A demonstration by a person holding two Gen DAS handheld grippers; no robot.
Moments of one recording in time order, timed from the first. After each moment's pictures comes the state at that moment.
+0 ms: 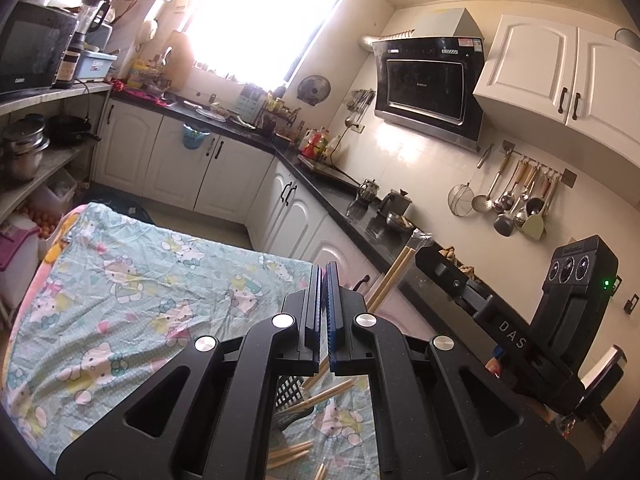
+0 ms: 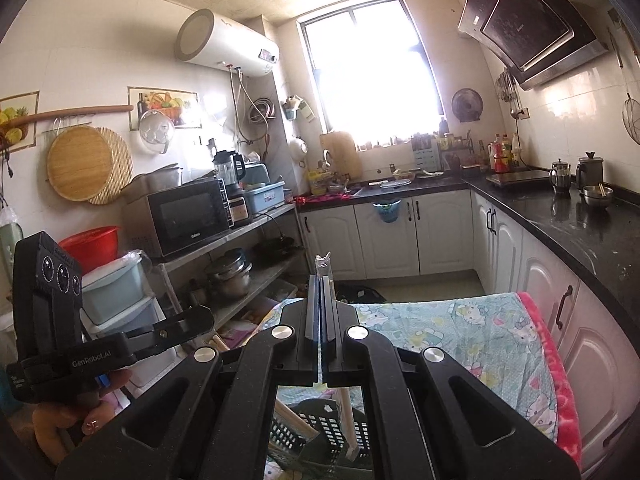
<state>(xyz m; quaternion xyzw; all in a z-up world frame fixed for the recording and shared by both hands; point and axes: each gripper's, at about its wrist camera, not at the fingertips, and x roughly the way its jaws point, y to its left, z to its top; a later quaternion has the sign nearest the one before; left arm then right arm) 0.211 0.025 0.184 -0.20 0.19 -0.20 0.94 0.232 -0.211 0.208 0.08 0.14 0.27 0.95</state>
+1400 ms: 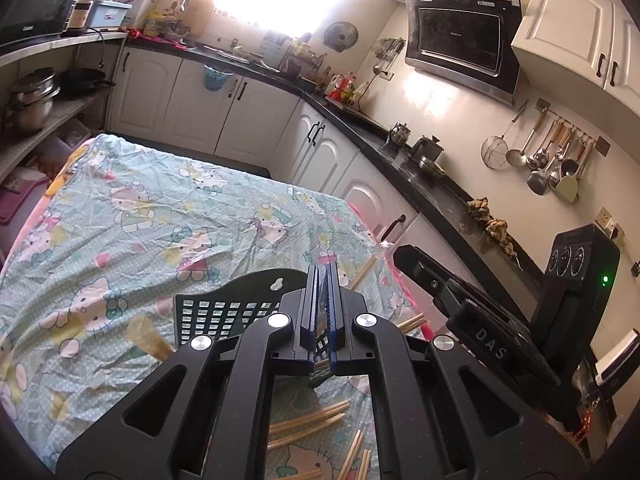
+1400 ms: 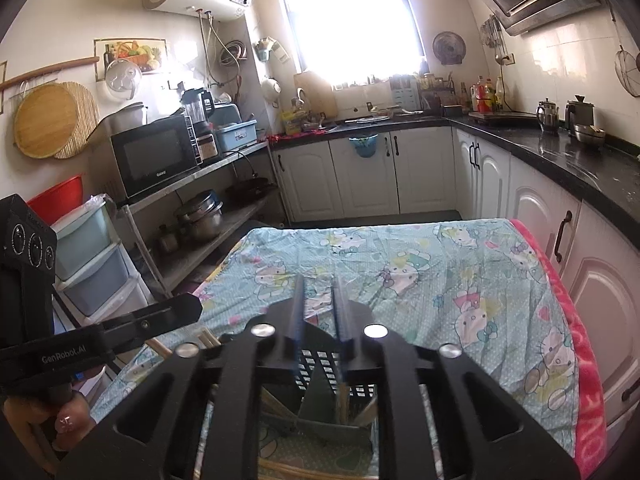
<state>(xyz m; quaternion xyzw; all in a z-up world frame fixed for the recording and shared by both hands) 0.238 0.013 0.092 -0.19 0.29 -0.18 0.92 0.259 -0.200 0.102 0.06 0.24 0.24 0.94</state>
